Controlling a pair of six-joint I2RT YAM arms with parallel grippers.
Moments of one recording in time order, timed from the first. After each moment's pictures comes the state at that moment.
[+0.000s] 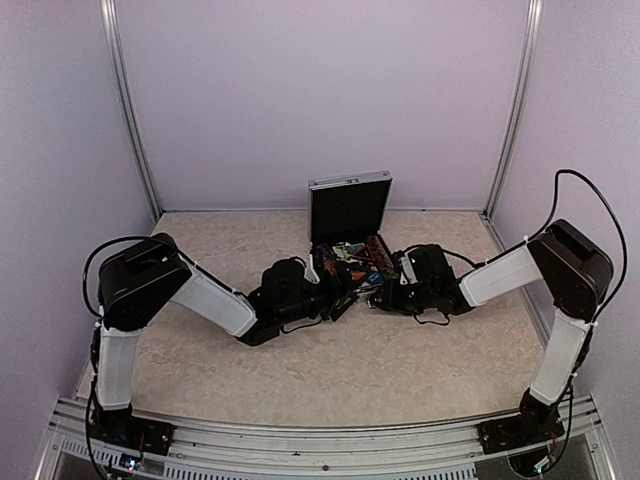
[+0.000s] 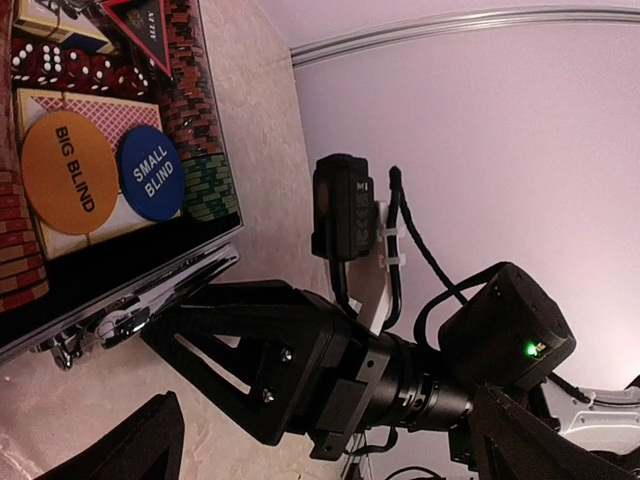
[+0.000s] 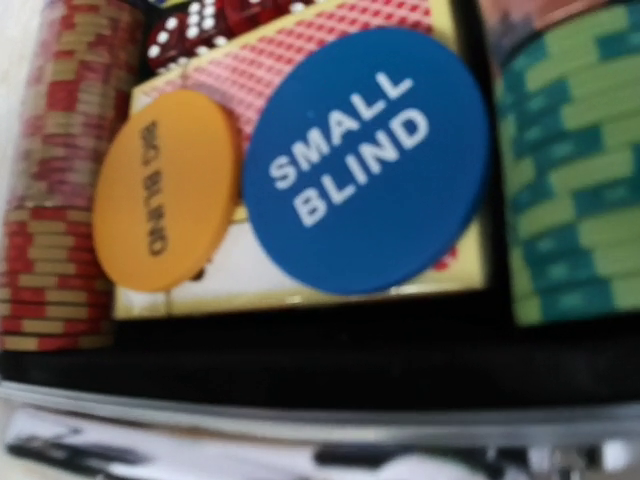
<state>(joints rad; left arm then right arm) -0.93 2.13 1.06 0.96 0.12 -1.28 0.59 1.83 0.81 0.31 -0.20 0.63</state>
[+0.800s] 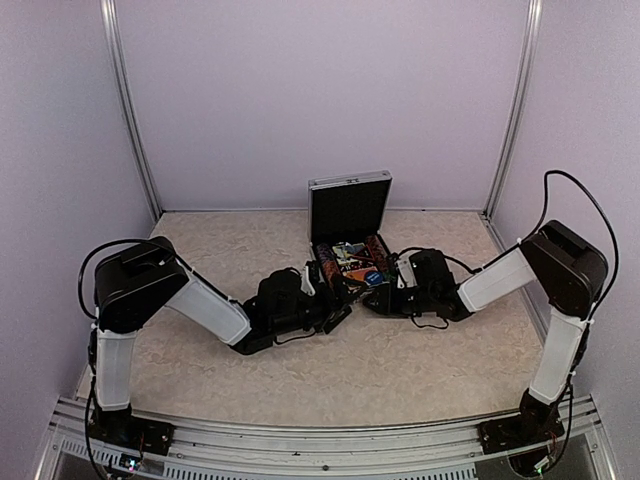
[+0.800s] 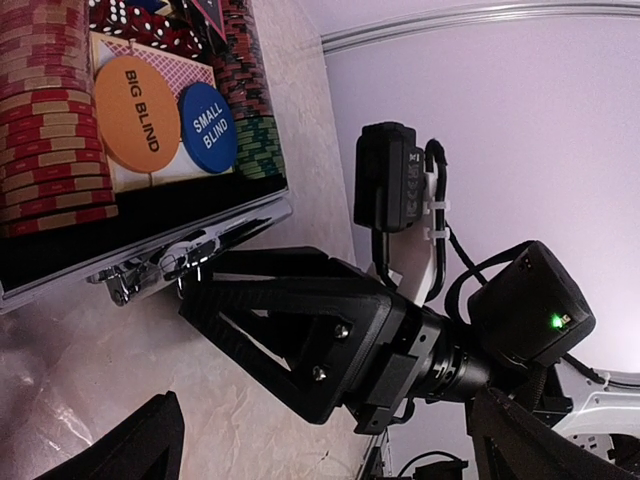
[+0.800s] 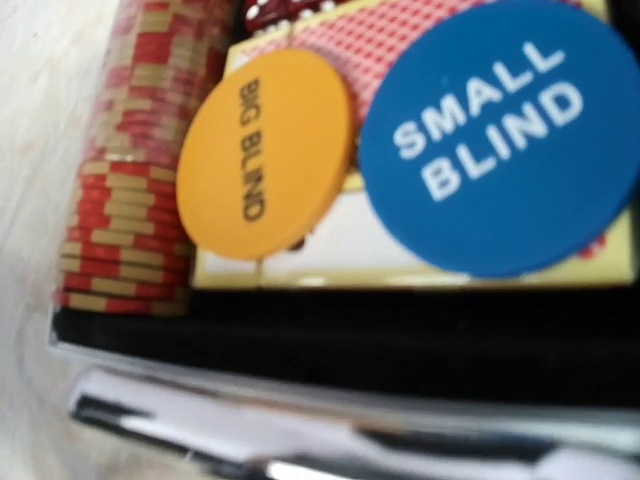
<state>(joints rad) -0.96 2.10 0.97 0.95 0.10 -1.27 0.59 1.87 0.79 0.44 -0.30 0.59</state>
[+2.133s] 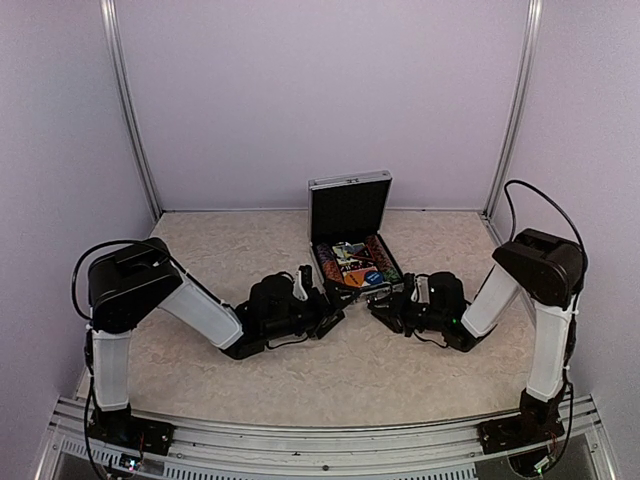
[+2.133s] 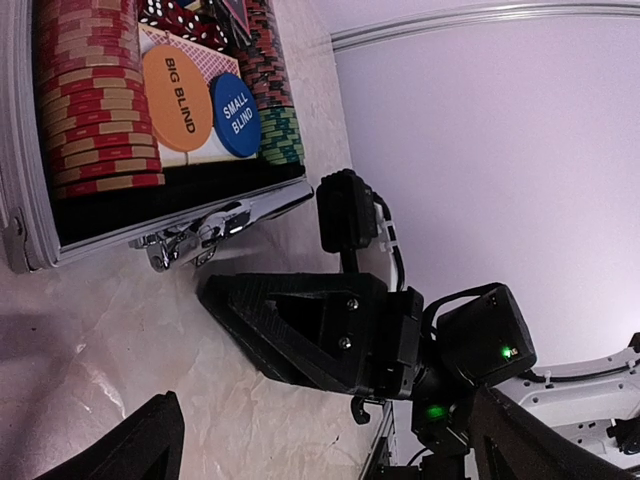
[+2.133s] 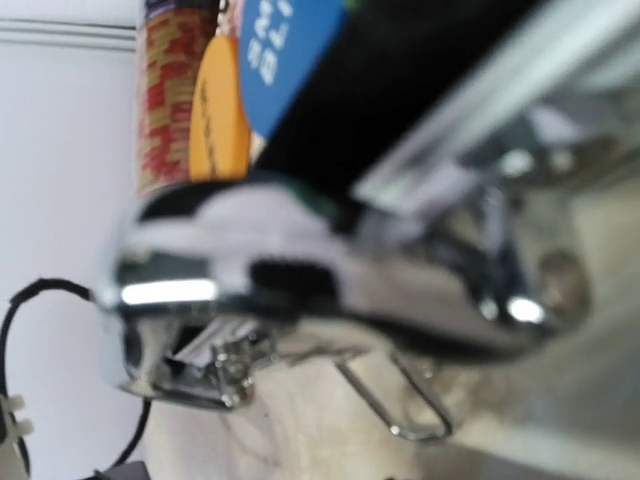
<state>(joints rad) -0.96 2.07 0.90 0.97 0.10 -1.27 0.56 2.00 0.57 1.06 -0.43 1.18</state>
